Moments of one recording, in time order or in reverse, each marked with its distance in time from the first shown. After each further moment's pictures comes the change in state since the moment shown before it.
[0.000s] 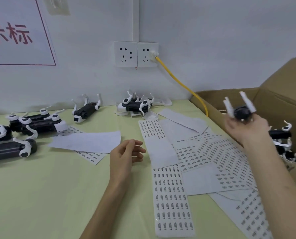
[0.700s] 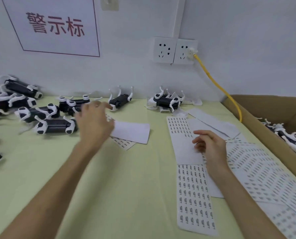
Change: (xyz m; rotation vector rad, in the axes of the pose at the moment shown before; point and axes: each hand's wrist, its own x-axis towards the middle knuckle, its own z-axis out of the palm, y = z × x) left_hand 0.053 0.085 -0.121 1.338 0.361 0.223; right_hand -0.051 0.166 -0.006 -0.874 -0.338 -0.304
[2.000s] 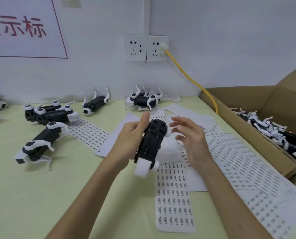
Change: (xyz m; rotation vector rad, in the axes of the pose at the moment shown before) left_hand -0.071 0.121 0.014 -1.059 -0.696 -0.052; right_hand -0.001 -0.018 -0.014 0.144 -0.291 -0.115
